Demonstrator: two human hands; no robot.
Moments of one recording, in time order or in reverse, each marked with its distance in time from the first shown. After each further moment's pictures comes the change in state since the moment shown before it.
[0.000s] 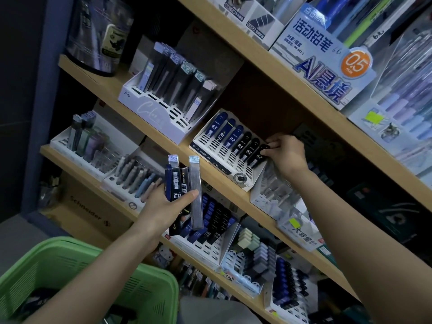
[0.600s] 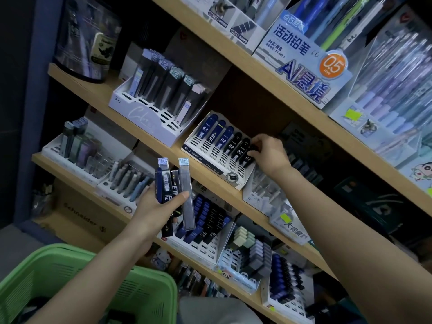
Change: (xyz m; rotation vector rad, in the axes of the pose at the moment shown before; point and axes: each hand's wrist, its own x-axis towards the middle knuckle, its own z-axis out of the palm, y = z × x) left_hand -0.001 -0.003 -0.005 0.002 0.010 -0.020; right_hand -0.008 -0.006 0.005 -0.273 -0.041 -0.112
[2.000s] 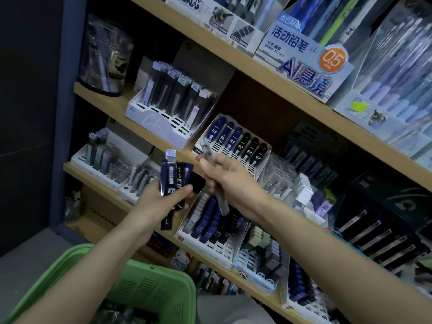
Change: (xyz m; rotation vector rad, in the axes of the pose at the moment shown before) left_hand -0.012 0.026 -0.015 0.093 -0.016 0.080; right_hand -0.109 -0.100 0.003 1.103 -0.513 -0.063
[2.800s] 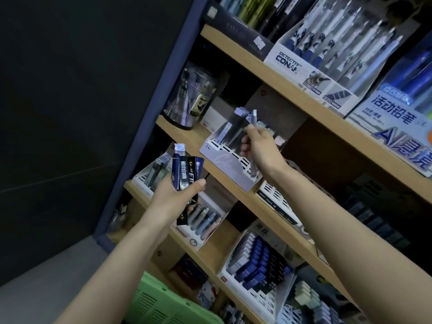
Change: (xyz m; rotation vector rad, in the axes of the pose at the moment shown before) left_hand 0.033 0.042 -0.102 -0.103 0.242 0.103; right_hand 0.142 -0.077 0.055 -0.199 0.263 -0.168
